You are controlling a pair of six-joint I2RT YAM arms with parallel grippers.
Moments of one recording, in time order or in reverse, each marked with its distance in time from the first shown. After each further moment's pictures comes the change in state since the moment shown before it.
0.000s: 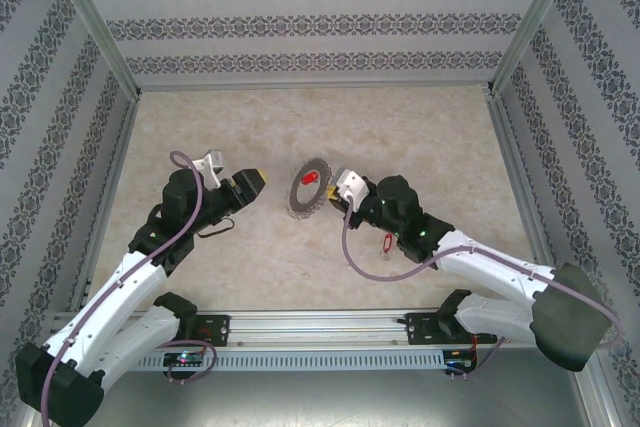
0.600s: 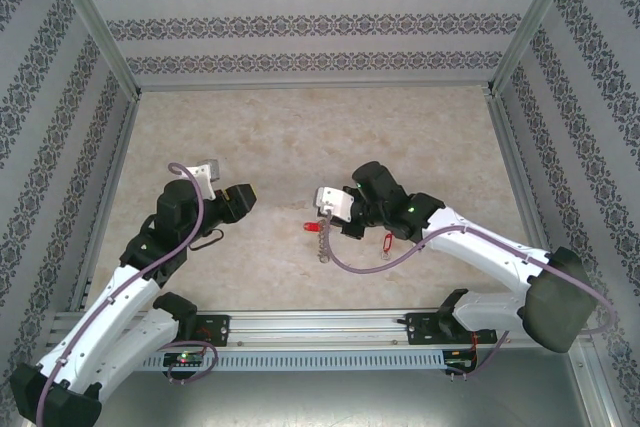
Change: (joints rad) left arm 0.000 -0.105 -0.032 -0.093 -0.077 0.326; right arm 0.017 0.120 0.255 -0.567 -0.167 -0.327
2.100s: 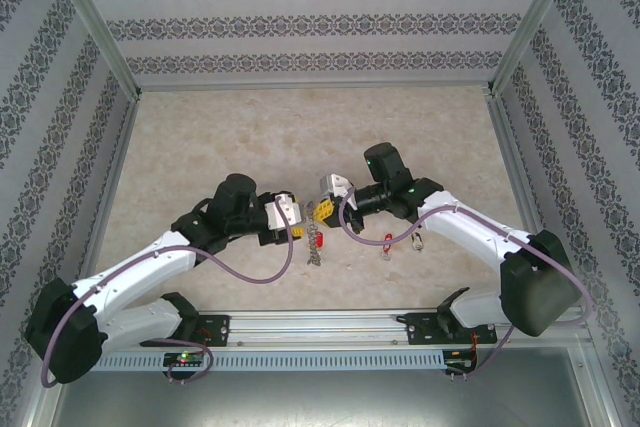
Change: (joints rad) left arm -0.250 0.387 0.046 0.138 0.185 1.272; right arm -0.160 0.121 0.023 0.120 -0.647 -0.009
